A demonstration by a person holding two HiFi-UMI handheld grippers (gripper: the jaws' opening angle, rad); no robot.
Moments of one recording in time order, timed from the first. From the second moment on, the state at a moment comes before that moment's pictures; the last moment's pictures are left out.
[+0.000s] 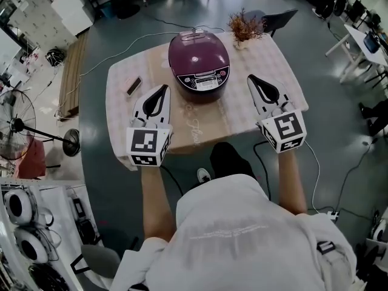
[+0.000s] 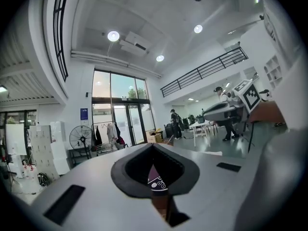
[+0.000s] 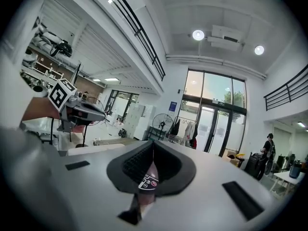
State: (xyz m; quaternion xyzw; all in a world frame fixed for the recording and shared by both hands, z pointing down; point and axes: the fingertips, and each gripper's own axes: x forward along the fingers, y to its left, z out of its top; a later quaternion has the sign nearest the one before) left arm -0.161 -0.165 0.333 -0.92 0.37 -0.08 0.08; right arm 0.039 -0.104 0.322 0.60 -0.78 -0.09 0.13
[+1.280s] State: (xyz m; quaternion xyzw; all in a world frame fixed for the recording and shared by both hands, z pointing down) left arm -0.134 -0.177 0.333 -0.93 0.34 -0.08 0.08; right arm 0.054 -0.121 0.335 0.59 -0.79 -0.08 0.15
